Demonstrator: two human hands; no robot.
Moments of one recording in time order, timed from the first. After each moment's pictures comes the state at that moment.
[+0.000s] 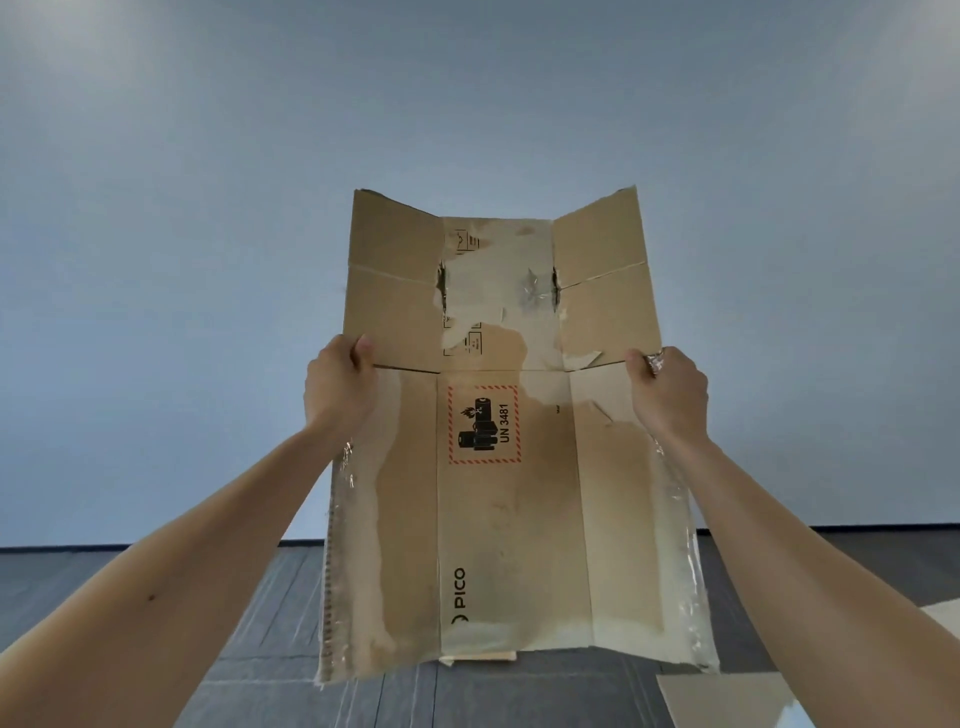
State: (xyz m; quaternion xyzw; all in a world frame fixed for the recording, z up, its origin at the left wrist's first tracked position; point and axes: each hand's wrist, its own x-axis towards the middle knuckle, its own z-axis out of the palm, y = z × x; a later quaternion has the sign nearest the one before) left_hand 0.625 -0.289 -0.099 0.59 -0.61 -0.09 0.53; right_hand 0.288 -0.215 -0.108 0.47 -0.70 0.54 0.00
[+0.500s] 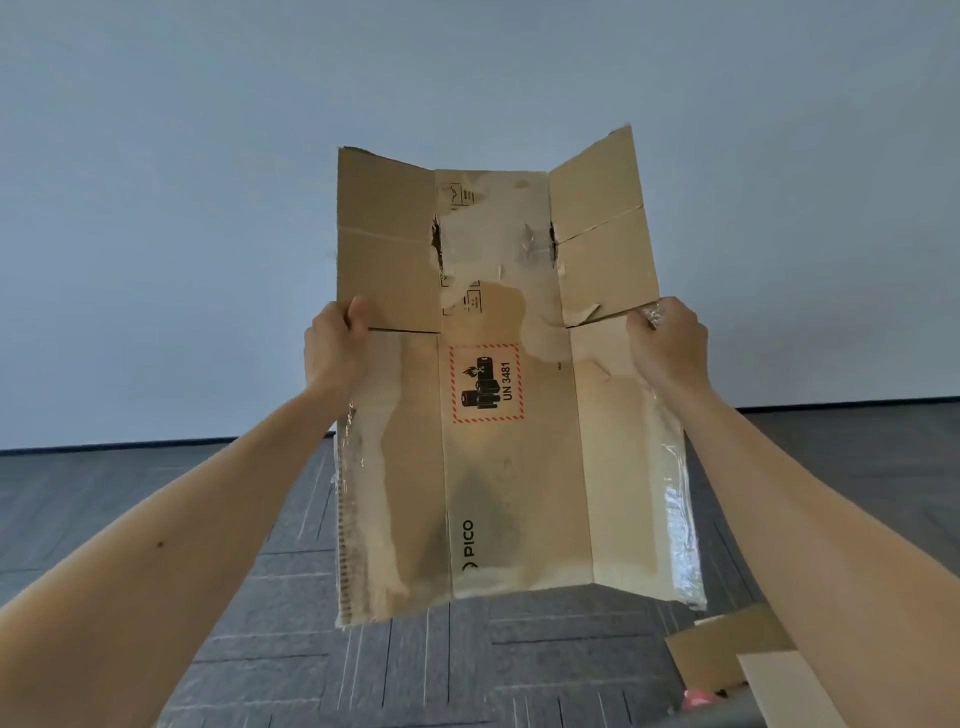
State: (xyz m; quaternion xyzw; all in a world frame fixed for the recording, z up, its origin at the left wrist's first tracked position) left_hand 0.623 -0.556 -0.262 0.65 -0.59 -0.18 0.45; right_hand 0.295 -0.474 -0.262 0.45 -0.74 0.48 -0.11
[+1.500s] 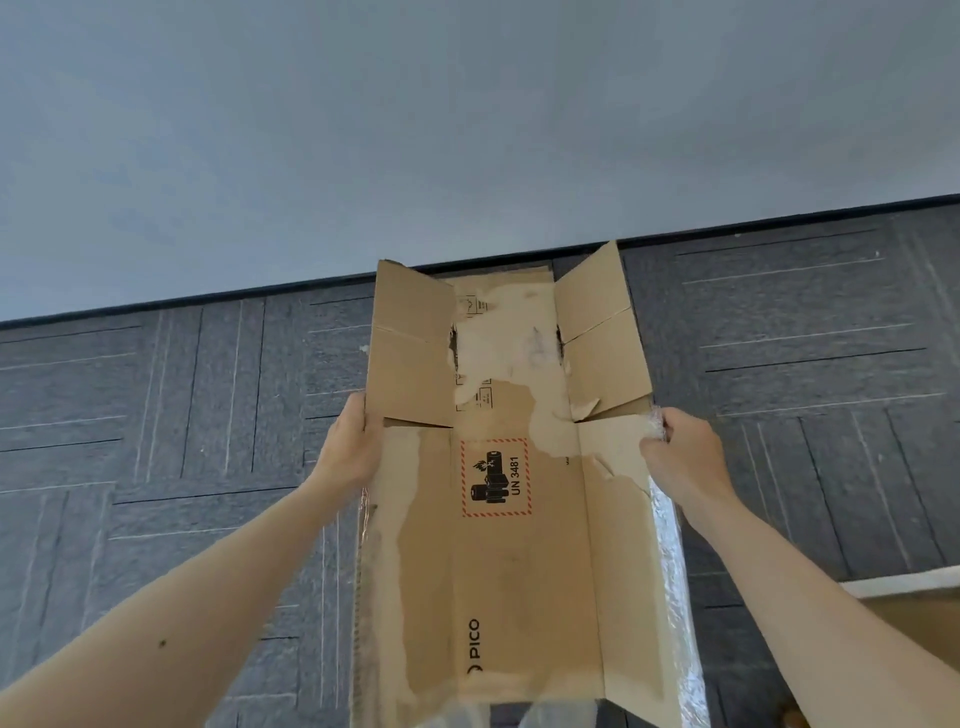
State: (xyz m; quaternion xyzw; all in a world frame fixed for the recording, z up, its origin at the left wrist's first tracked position) left_hand 0.572 -0.919 -0.882 0.72 -0.54 -0.43 0.10; right_hand 0.241 -0.818 -0.869 0.29 -0.84 0.22 -0.40
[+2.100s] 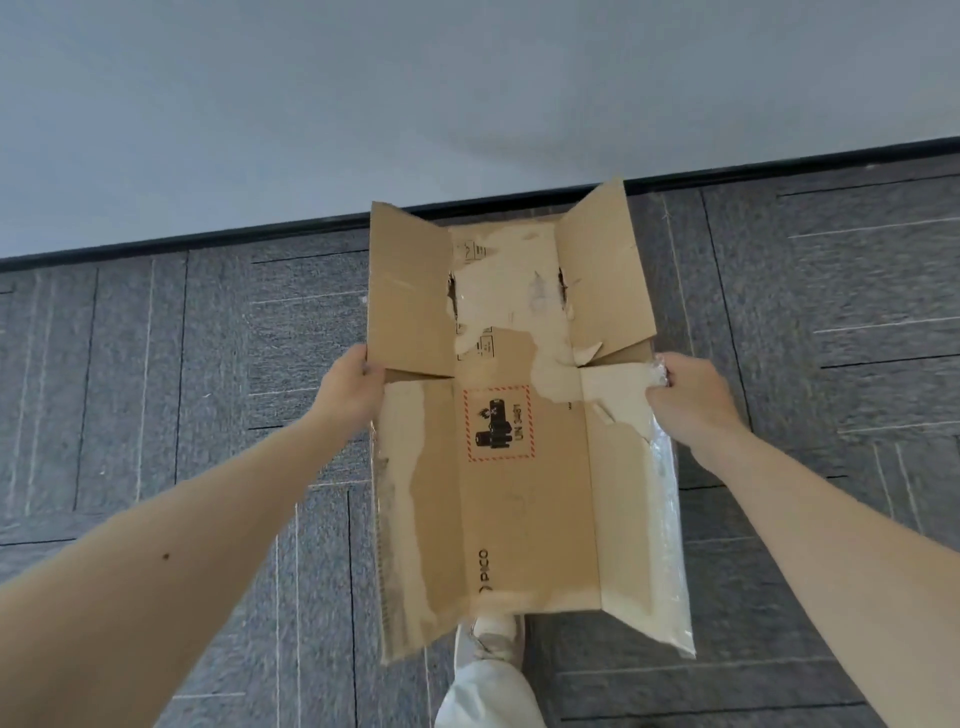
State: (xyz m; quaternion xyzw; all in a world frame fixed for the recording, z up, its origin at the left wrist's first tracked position) left_hand 0.592 -1.083 -1.137 0.73 -0.52 -0.45 0.03; right_hand 0.257 -0.979 -1.117 0.31 -0.83 0.15 -0.43
